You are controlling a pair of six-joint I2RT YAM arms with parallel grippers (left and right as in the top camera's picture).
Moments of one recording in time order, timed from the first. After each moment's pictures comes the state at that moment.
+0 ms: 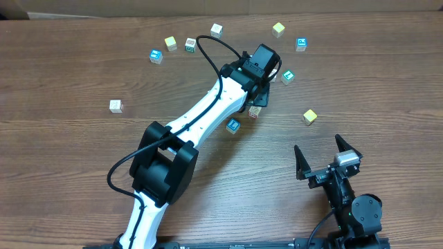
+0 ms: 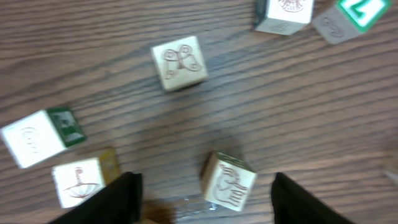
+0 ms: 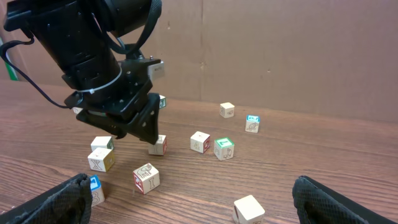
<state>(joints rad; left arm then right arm) -0.66 2.20 1.86 -0.84 -0.14 -0.52 0.19 0.01 0.02 -0.03 -0.06 -0.01</state>
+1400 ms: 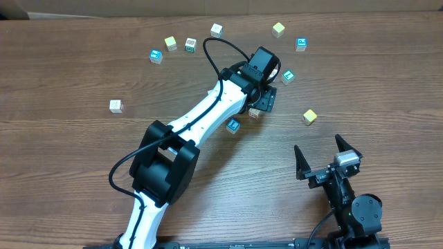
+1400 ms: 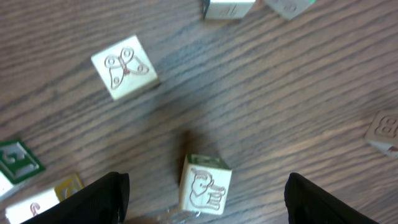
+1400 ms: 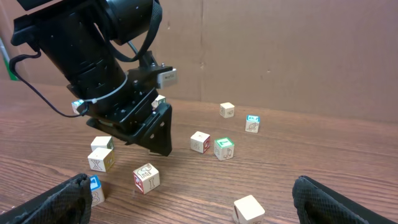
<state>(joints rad) -0.66 2.20 1.81 -0.74 -0.02 -0.36 0.19 0.01 0.02 -0.03 -0.06 -0.01</state>
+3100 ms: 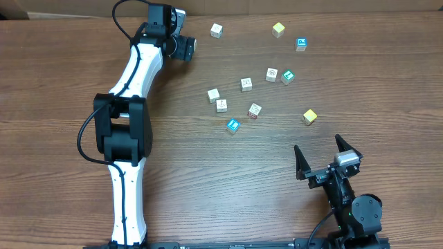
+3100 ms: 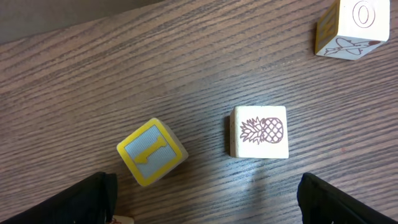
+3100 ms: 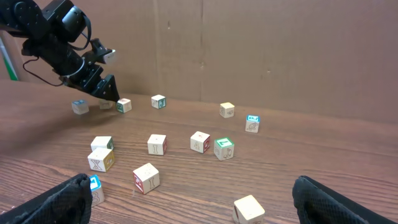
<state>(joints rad) -0.13 2.46 2.08 -0.52 0.04 0.12 0.19 0.01 0.02 -0.03 -0.06 -0.01</state>
